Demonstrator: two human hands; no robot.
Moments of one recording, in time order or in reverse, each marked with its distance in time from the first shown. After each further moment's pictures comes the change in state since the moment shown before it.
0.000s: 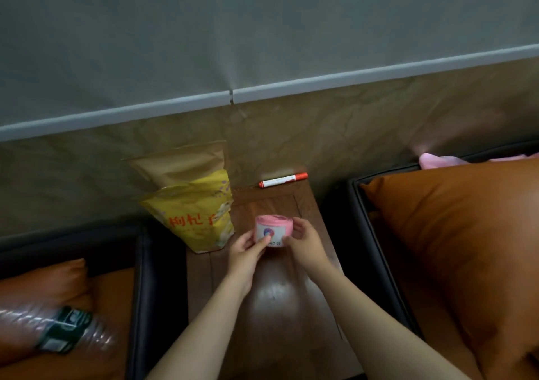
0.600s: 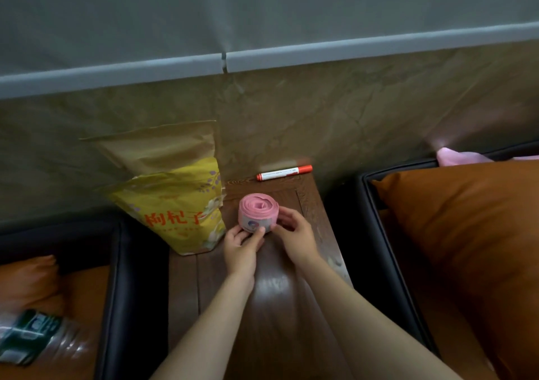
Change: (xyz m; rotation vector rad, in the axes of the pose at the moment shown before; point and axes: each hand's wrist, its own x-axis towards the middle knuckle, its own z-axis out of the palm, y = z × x) left_hand 0.049 -0.028 0.010 -0.115 0.216 0.072; right_hand 0.048 0.022 0.023 0.113 -0.042 -0.178
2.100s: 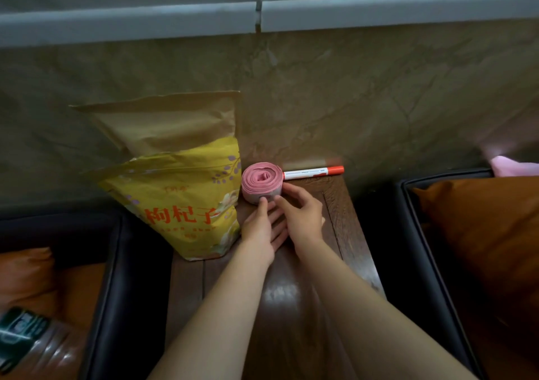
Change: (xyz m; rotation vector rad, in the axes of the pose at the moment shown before) left_hand 0.037 0.038 0.034 -0.090 -0.092 -0.320; right_hand 0.073 0.027 0.047 -0.171 0.139 -0.097
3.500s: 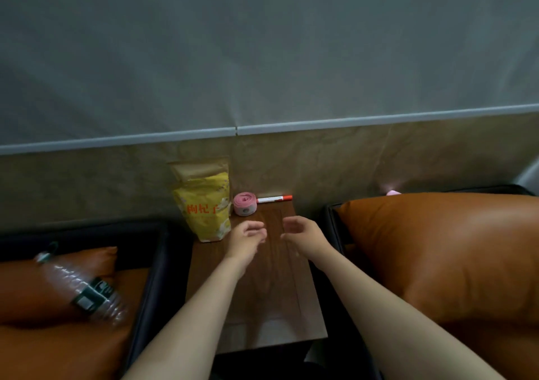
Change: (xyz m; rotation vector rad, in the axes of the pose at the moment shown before) left_hand -0.255 -0.043 -0.010 0.627 -0.034 0.563; right_hand -0.194 -0.150 -0.208 -0.229 -0.307 -0.102
